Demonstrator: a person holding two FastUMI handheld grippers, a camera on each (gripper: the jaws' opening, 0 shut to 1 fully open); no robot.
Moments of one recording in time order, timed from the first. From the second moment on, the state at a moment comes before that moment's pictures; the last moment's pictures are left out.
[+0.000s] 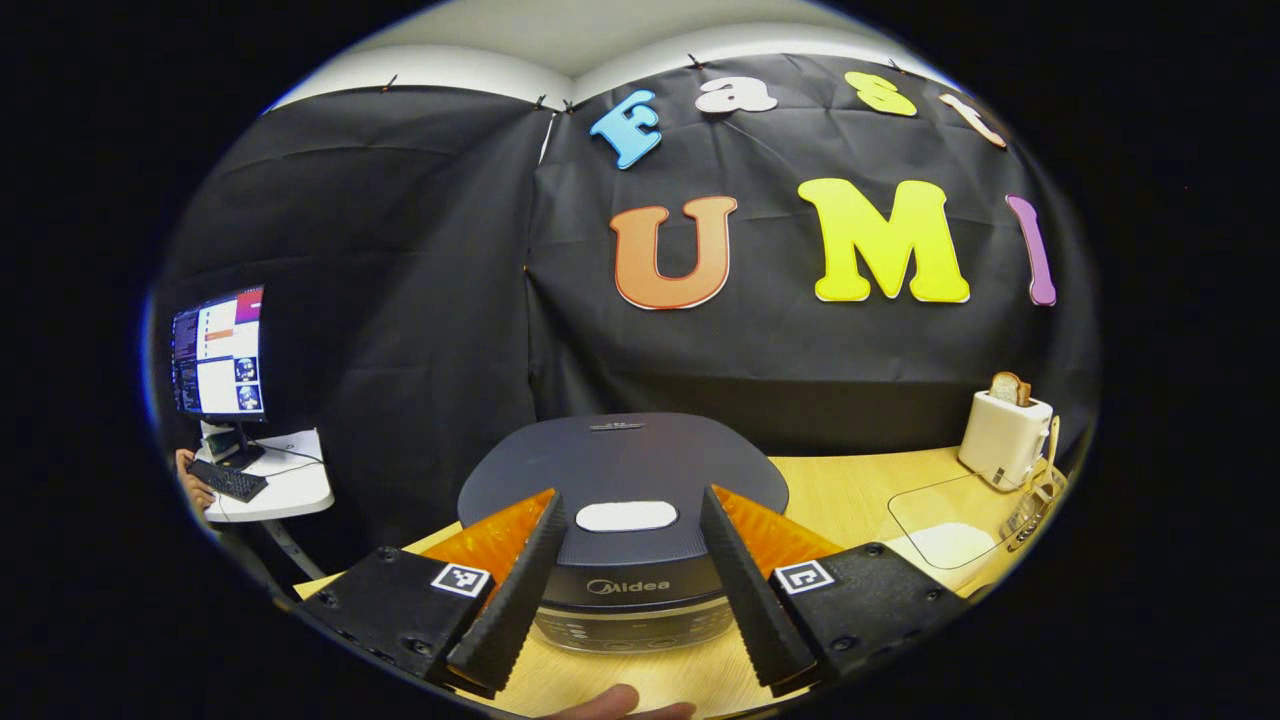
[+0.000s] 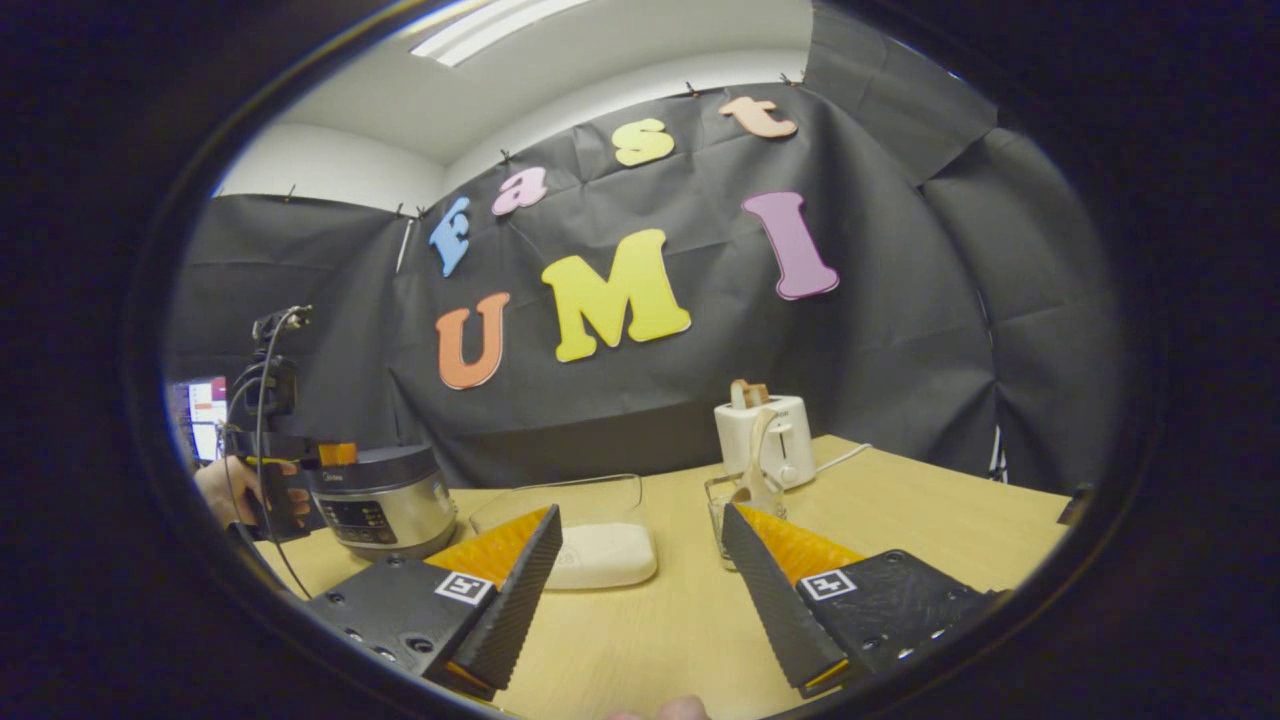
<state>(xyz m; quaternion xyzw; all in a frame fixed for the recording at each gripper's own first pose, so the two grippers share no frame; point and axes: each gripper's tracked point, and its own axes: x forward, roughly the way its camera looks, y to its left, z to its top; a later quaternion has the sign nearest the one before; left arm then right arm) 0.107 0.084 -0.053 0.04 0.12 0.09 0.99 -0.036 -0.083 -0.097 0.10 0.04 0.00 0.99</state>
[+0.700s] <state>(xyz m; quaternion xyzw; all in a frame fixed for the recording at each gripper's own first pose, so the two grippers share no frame) 0.041 0.002 0.058 0.05 0.00 -0.03 1.00 -0.040 -0.088 -0.028 0.02 -0.04 -0.02 1.00</state>
